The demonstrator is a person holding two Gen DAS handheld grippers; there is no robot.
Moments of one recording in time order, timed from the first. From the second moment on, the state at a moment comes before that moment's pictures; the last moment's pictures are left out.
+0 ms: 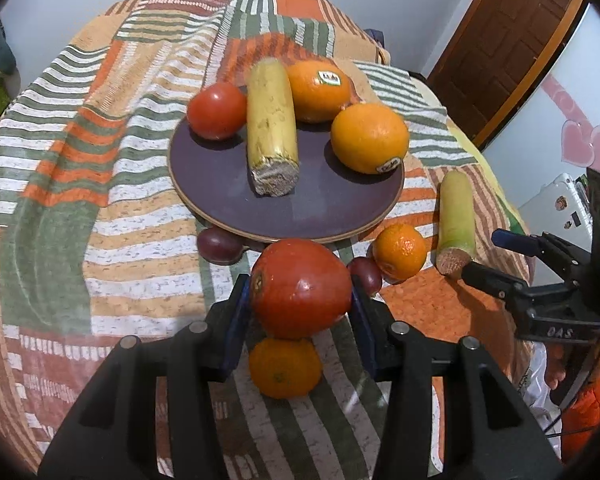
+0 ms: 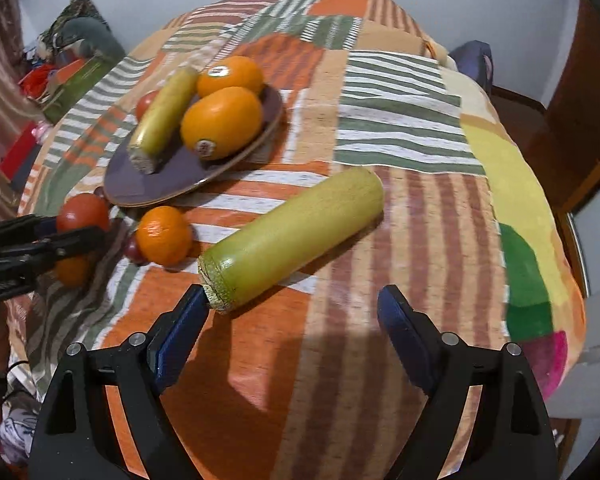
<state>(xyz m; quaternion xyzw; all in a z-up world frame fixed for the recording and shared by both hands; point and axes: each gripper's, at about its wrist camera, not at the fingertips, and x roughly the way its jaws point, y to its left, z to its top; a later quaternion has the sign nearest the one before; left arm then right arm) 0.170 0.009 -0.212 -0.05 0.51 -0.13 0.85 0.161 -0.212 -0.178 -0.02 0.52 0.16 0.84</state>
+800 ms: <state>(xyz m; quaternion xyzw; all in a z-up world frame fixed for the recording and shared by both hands) 0.163 0.031 -0.192 -0.07 0.48 -0.12 0.86 0.202 -0.198 -0.198 -0.03 0.51 0.12 0.85</state>
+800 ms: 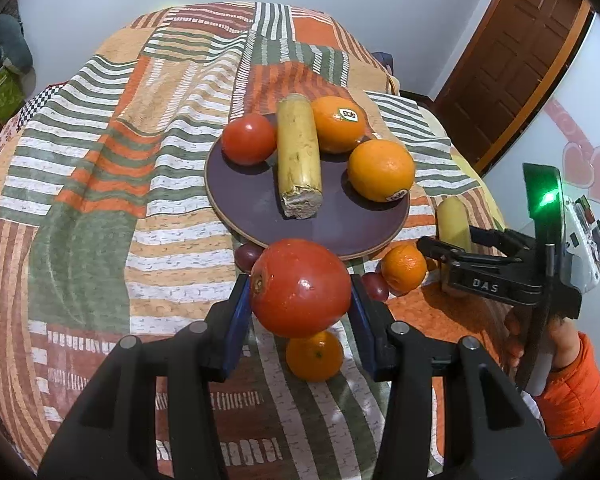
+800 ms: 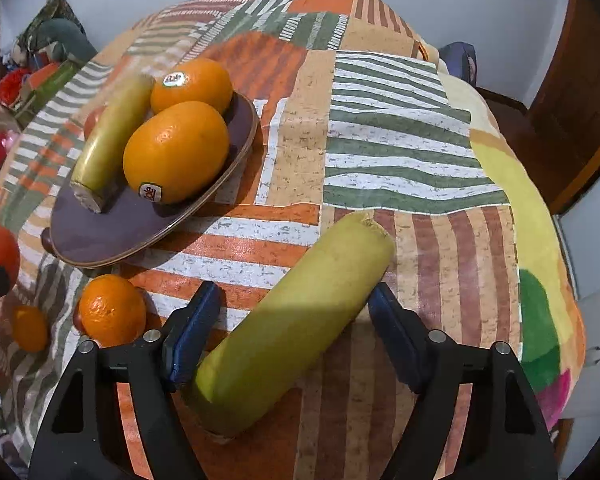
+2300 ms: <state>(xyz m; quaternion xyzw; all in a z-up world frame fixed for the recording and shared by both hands) 0.220 0.049 -0.176 -0.06 0.46 -0.09 0.88 0.209 -0.146 -0.108 -0.02 0.39 0.25 0.89</state>
